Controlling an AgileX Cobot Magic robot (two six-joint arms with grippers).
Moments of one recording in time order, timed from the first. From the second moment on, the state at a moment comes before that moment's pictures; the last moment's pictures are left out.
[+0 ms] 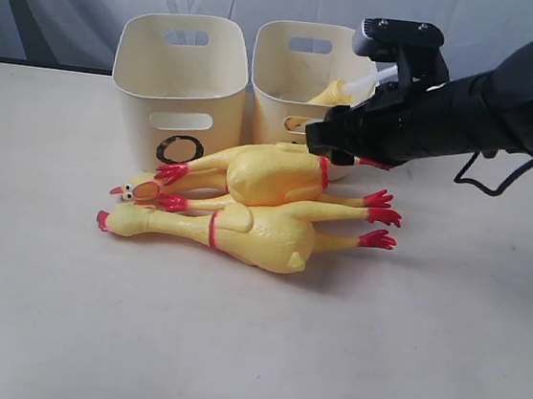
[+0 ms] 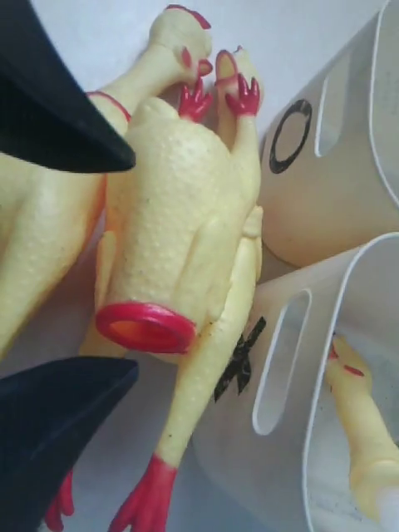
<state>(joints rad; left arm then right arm) 0.02 0.00 0.00 -0.04 0.14 0.06 0.41 1.67 -1.06 0.84 0.32 -0.74</state>
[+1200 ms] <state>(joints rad) 0.02 0.00 0.00 0.08 0.13 0.06 0.41 1.90 -1.15 1.24 0.32 -0.83</state>
